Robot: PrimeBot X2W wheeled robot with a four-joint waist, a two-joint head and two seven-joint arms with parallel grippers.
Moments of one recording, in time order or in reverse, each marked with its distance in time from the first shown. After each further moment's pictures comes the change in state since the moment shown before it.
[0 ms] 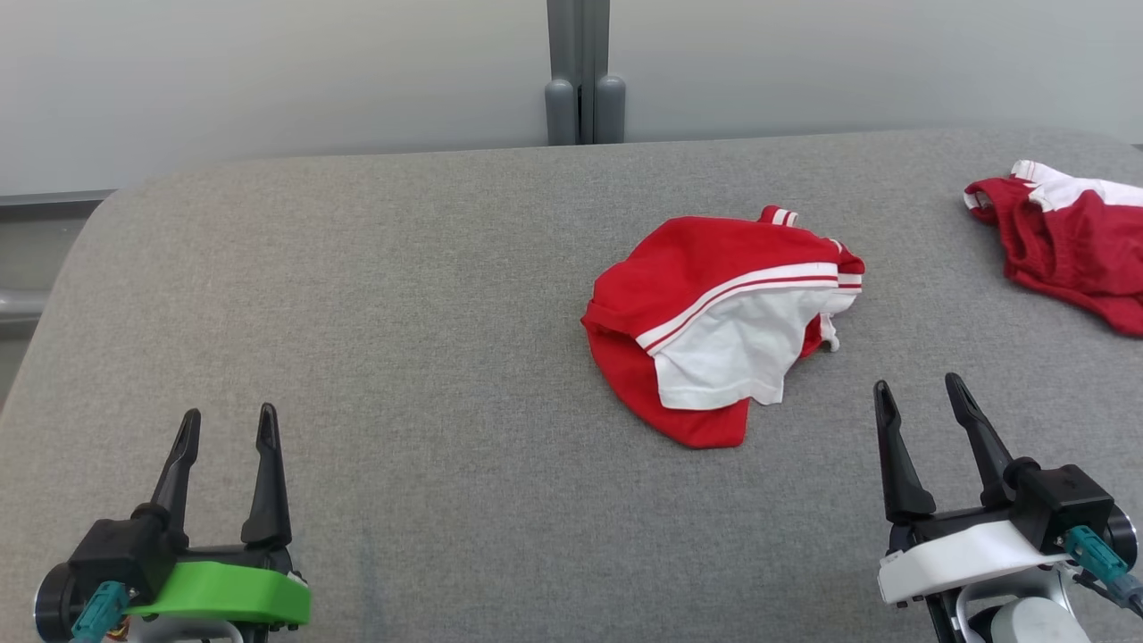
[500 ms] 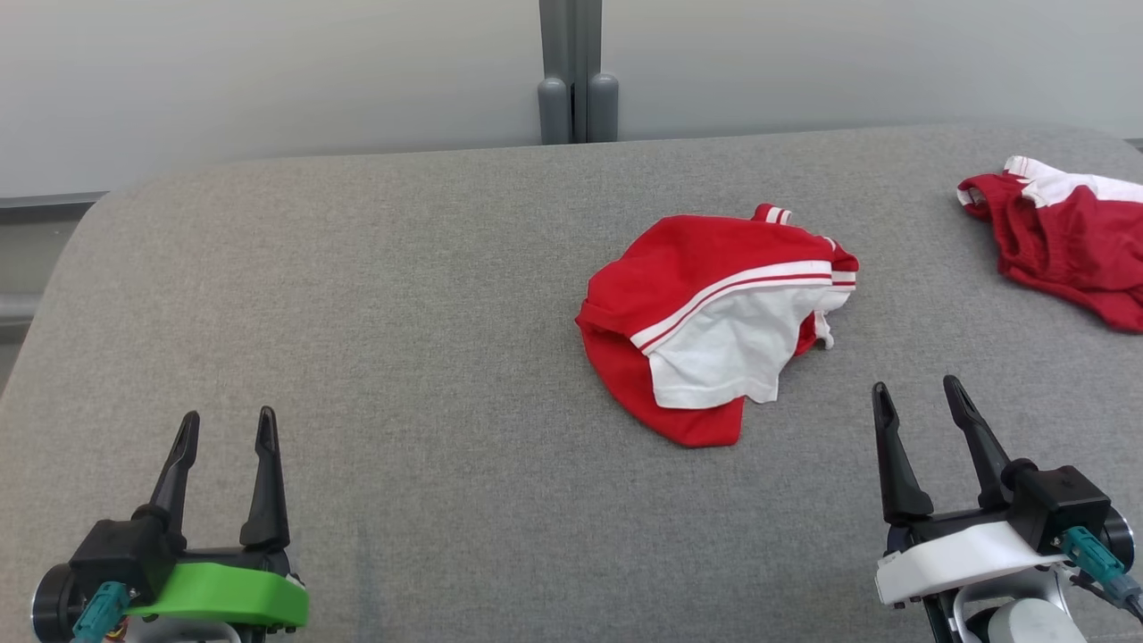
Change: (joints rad) left arm -0.002 -0.007 0.018 0.014 0.028 -0.013 0.000; right arm 0.000 0.006 0.000 0.006 0.000 0.000 0.000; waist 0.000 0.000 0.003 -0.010
